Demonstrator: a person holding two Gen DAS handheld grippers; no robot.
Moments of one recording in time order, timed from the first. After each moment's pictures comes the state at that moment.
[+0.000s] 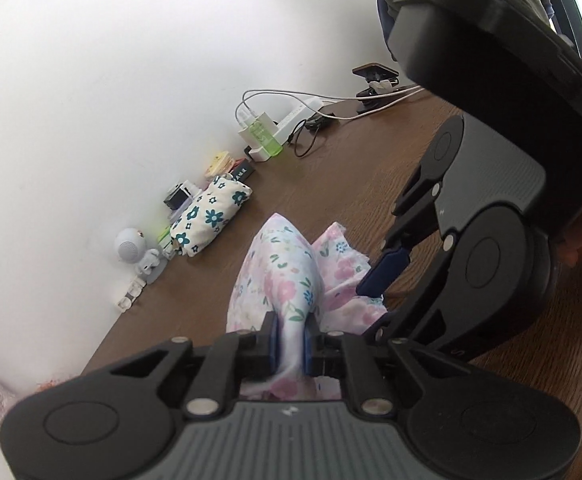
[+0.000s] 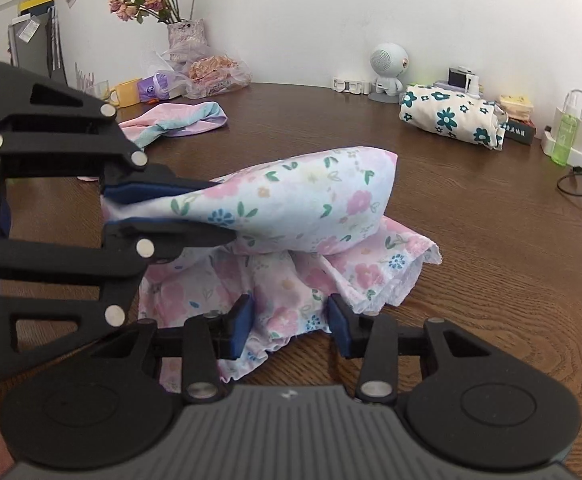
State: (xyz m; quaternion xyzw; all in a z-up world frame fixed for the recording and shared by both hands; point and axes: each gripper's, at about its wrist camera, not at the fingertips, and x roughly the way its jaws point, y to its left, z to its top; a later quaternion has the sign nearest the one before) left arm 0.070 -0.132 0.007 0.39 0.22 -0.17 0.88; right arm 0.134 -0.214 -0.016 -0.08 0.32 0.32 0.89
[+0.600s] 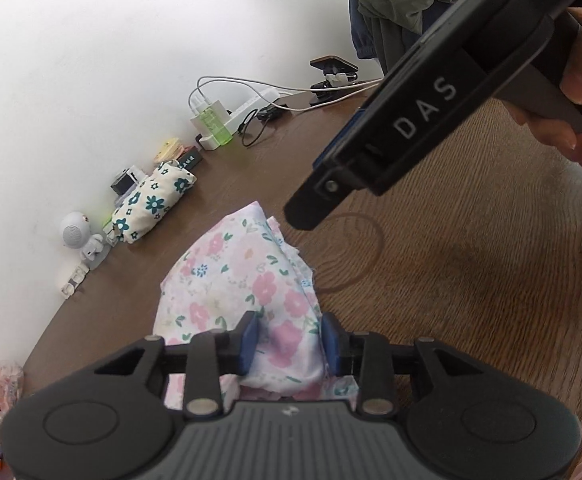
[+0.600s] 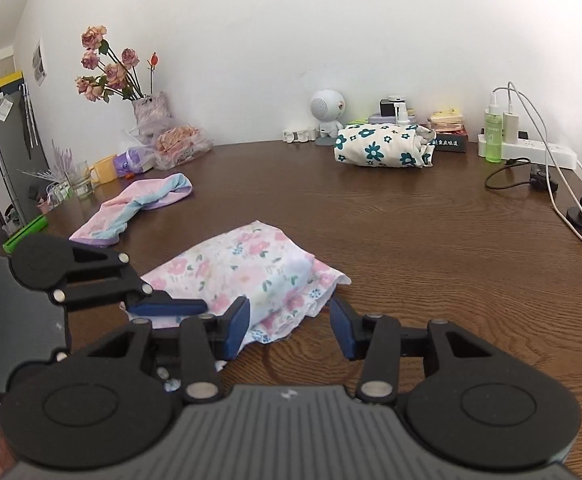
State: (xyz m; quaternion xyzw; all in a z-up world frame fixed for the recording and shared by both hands) left arm 0.067 -0.146 -0.018 0.35 0.26 -0.23 0.87; right arm 0.119 -0.291 0.021 0.02 0.28 0.29 0.92
